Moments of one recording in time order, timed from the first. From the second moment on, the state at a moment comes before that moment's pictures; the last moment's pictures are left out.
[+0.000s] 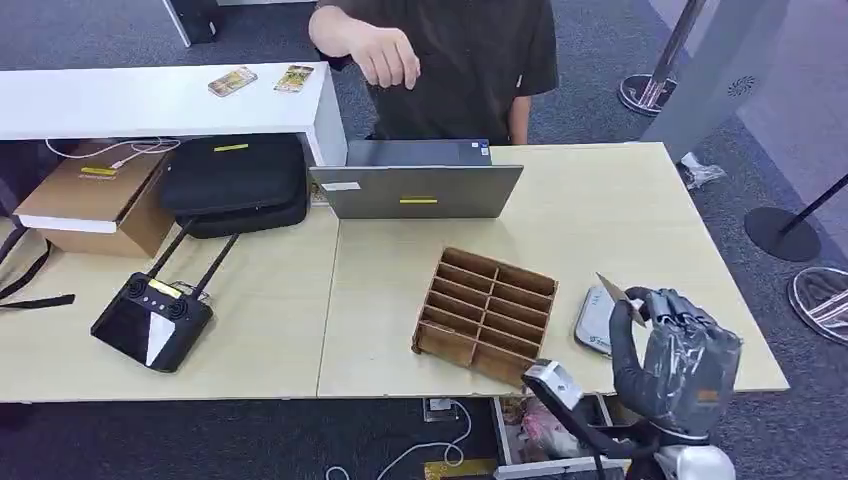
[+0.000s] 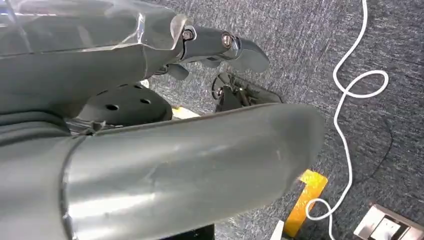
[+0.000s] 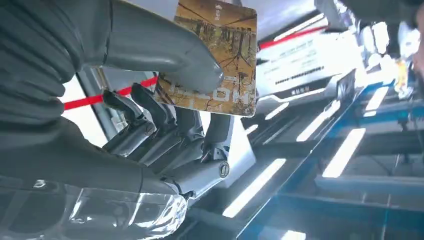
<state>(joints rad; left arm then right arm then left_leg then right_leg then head) -0.11 -0.22 0.19 -0.24 0.30 0.31 -0.10 0.20 -0.06 0.28 -2.04 1.46 -0.55 0.20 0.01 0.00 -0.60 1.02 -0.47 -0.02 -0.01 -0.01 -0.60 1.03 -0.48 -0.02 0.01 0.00</state>
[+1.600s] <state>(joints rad) -0.20 -0.25 0.01 -0.23 0.07 0.32 0.12 -1.01 0.23 0.20 -0.60 1.16 -0.64 0.06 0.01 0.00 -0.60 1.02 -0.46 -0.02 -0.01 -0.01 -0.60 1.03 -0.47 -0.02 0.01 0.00</state>
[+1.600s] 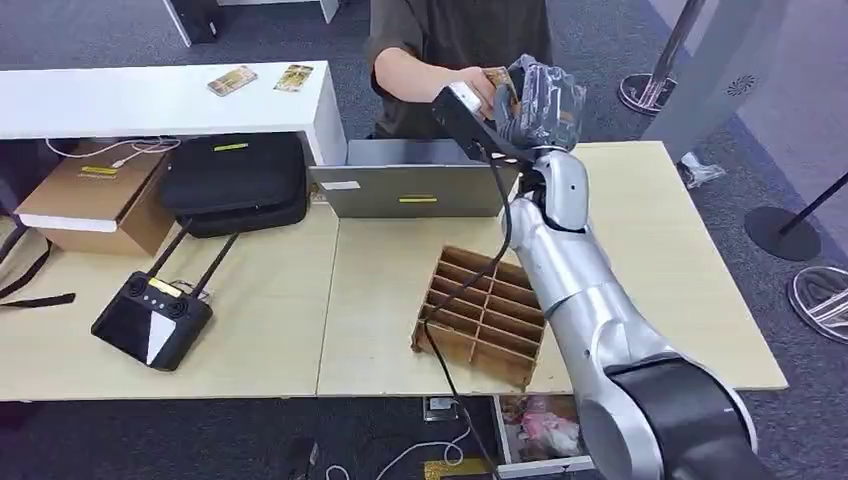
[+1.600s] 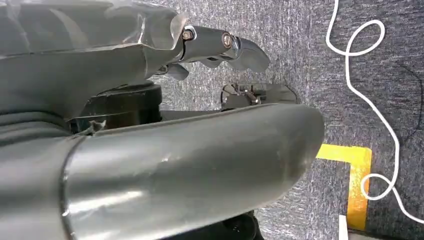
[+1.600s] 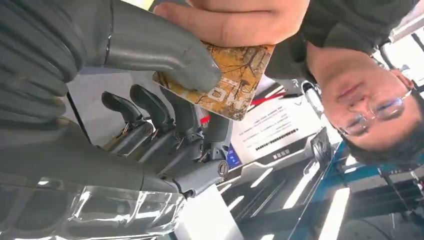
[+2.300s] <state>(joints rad) -0.21 -0.25 0.00 -0.23 0.07 0.33 0.12 -1.01 0.22 0.17 -0.57 1.12 -0.60 0.02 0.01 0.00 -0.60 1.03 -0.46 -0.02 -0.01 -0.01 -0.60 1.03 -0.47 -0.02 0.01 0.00</state>
